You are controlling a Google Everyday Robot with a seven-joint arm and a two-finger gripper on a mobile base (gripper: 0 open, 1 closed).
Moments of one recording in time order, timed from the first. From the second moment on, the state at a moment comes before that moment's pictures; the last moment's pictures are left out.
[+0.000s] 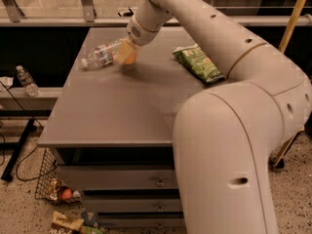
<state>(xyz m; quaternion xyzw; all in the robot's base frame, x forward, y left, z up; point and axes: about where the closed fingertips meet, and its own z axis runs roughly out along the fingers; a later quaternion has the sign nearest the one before) 0.757 0.081 0.858 -0.46 0.84 0.16 0.24</state>
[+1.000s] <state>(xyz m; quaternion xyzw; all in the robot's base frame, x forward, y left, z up) 0.757 0.088 0.849 -0.46 0.84 0.17 0.24</state>
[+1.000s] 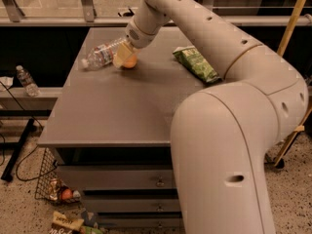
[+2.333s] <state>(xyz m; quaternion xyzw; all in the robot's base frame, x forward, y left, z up) 0.742 0.010 0.858 -0.42 0.85 0.14 0.26</state>
